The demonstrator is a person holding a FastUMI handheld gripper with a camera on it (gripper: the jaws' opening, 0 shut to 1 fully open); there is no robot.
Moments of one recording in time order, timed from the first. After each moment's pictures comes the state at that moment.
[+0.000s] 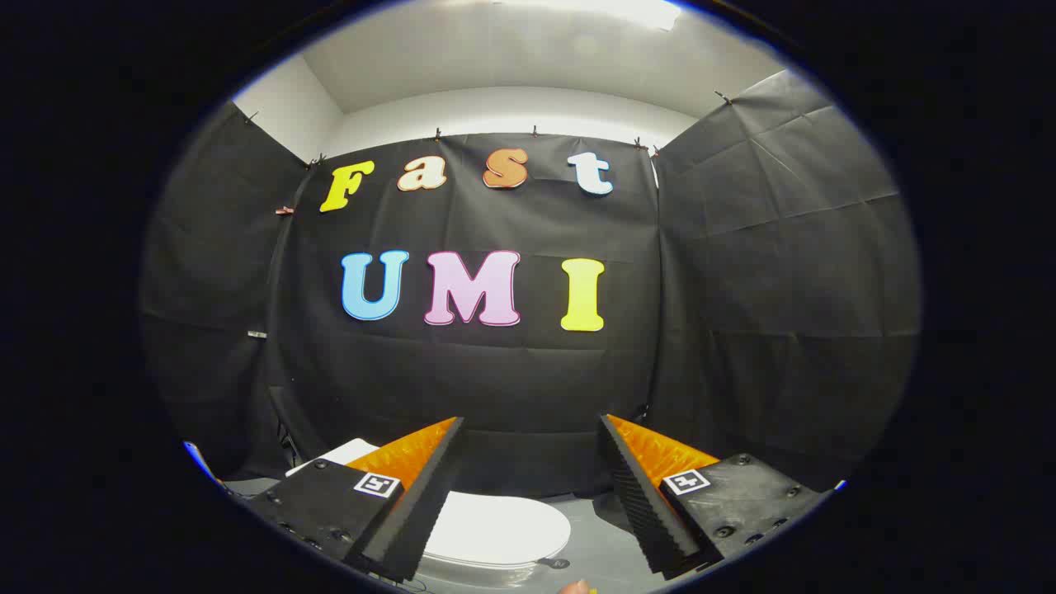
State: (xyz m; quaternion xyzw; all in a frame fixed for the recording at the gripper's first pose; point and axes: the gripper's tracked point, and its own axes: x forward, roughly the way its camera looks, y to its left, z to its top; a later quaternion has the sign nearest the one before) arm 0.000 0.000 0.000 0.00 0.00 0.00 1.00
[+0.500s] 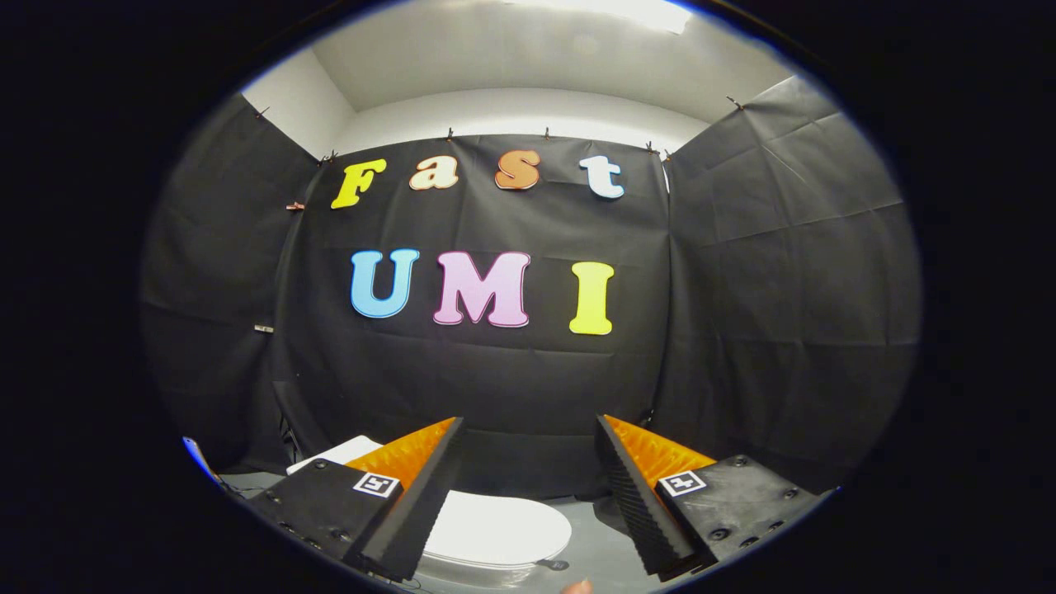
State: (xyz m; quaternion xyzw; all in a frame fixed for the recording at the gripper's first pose) arm -0.001 0.006 0.000 -0.01 0.00 0.01 1.00
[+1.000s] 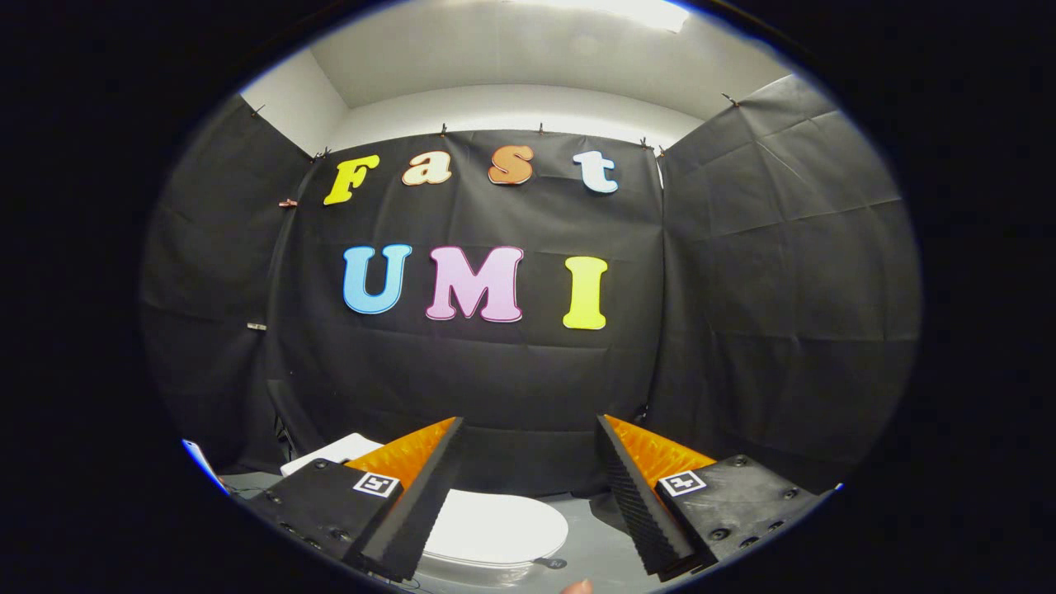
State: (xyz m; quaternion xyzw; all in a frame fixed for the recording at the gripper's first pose) arm 0.005 -0.001 -0.008 -0.01 0.00 -0.01 1.00
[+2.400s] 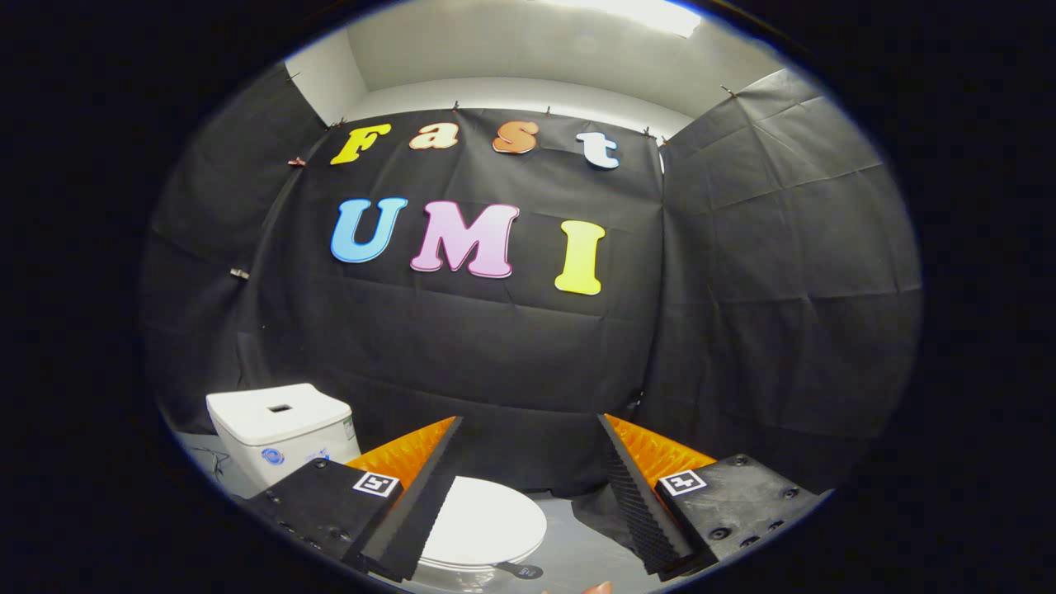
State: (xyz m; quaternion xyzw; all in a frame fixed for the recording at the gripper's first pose) arm 0.072 -0.041 -0.209 -0.06 -0.01 0.00 1.00
